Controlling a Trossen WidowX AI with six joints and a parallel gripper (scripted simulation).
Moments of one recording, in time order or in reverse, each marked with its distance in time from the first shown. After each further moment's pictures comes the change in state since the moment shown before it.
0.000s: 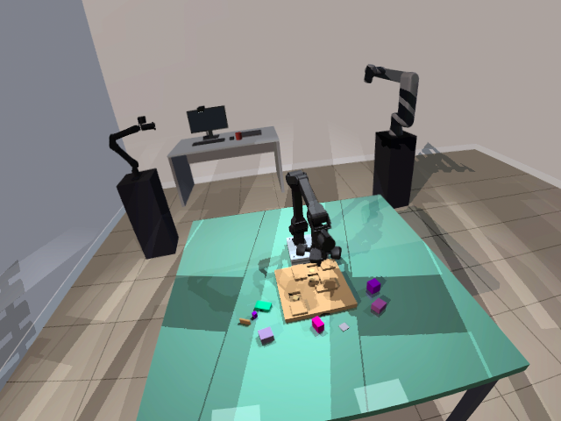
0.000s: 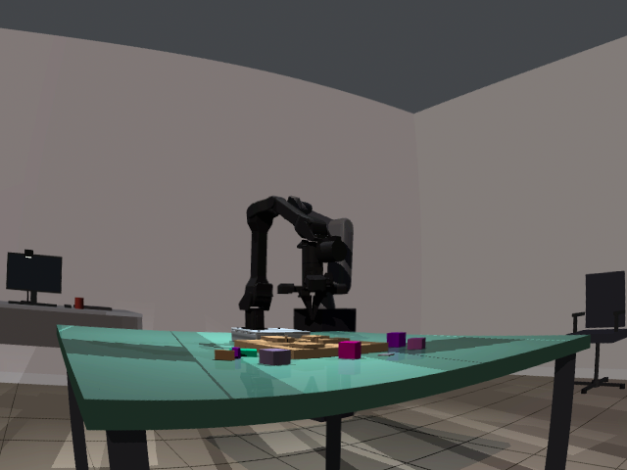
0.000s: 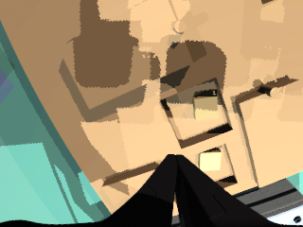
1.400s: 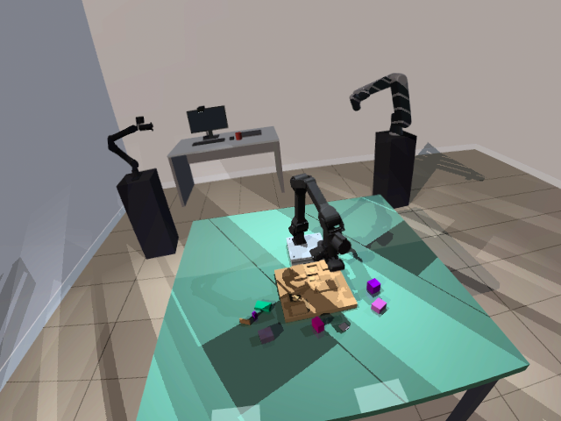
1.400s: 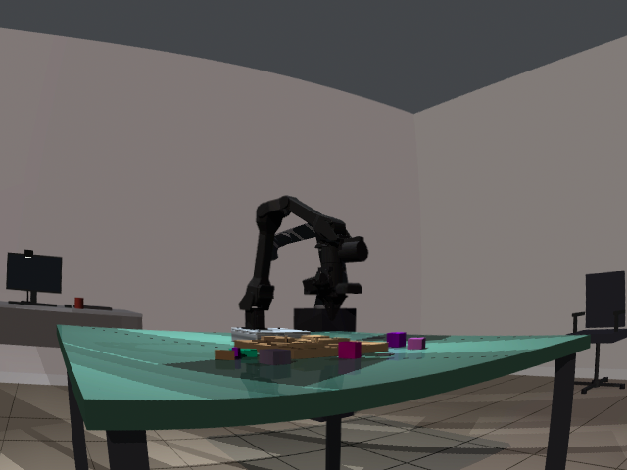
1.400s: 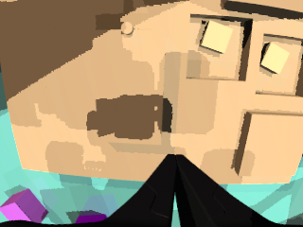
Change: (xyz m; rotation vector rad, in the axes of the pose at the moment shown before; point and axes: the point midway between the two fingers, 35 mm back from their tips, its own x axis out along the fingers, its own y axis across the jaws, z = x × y) arm 0.000 0.051 0.014 1.128 0.003 0.000
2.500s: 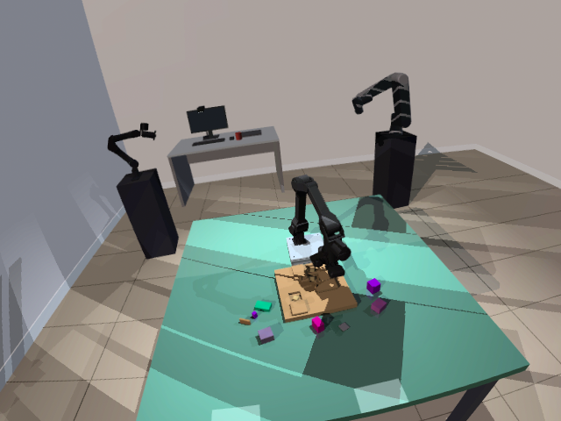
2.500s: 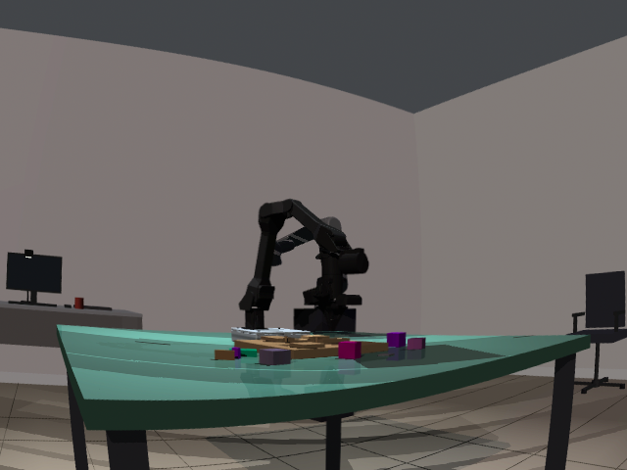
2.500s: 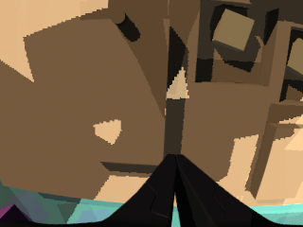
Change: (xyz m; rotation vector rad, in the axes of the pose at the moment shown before) arm 0.031 0.001 0.000 0.000 0.000 0.001
